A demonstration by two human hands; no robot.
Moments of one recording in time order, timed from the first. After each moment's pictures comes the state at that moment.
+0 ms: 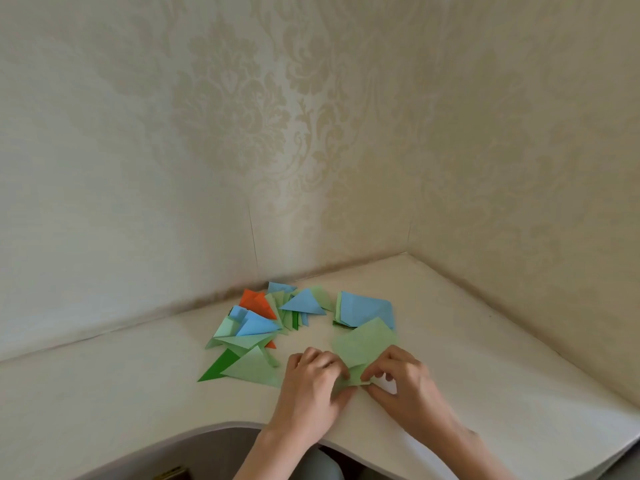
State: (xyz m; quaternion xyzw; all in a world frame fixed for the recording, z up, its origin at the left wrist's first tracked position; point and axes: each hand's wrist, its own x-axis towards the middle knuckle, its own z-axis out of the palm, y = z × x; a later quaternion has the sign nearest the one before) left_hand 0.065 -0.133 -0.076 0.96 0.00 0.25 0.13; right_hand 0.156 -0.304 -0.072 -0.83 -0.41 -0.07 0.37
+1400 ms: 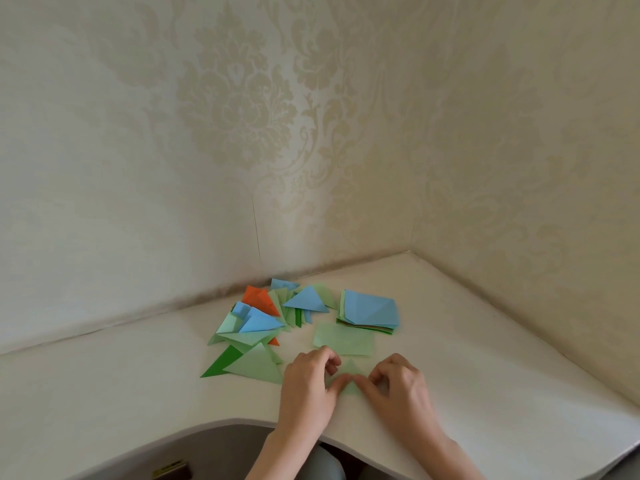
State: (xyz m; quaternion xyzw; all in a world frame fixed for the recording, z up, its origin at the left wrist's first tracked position) left_hand 0.067 -0.136 -0.081 0.91 0.12 0.26 0.31; right_hand 0.146 -0.283 -0.093 -0.88 -0.28 -0.09 0.37
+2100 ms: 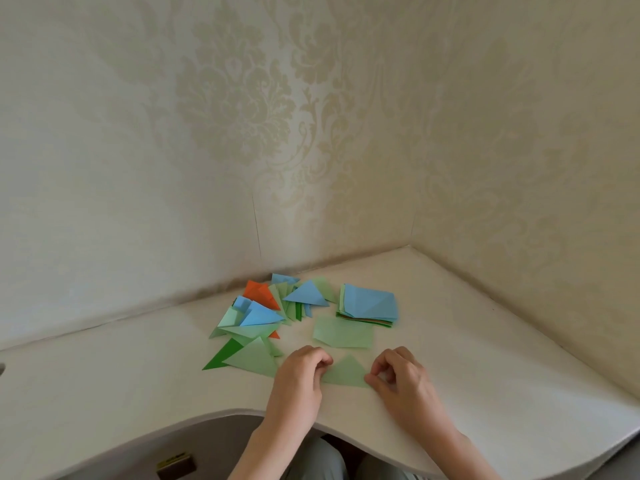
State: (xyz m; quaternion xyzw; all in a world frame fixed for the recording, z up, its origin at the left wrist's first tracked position) left_hand 0.053 -0.127 -0.077 0.91 0.11 0.26 0.30; right_hand 0.147 -0.296 -0.090 -0.85 -0.31 -0.04 0.42
